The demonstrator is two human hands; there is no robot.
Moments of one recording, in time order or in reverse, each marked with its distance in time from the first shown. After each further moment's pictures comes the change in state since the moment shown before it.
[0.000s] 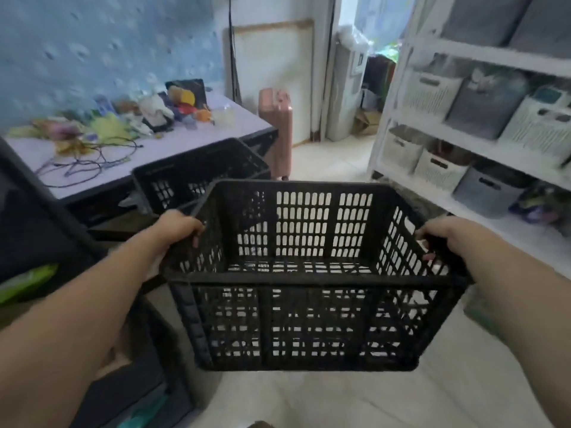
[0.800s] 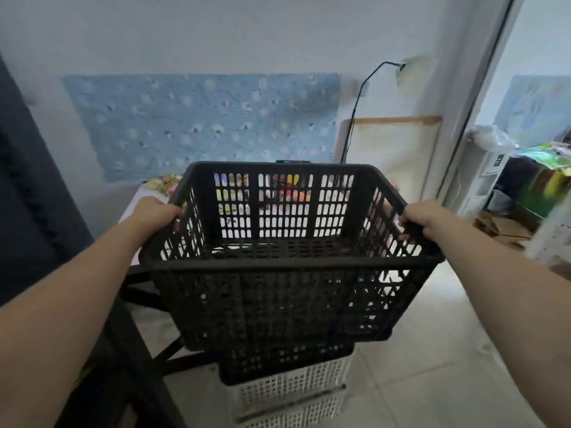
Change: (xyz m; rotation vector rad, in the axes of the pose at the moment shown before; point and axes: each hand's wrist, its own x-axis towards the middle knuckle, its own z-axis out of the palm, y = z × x) left_hand 0.230 0.059 -0.250 -0.133 0.666 -0.105; right_hand 0.121 -0.492 0.124 0.115 0.009 -0.647
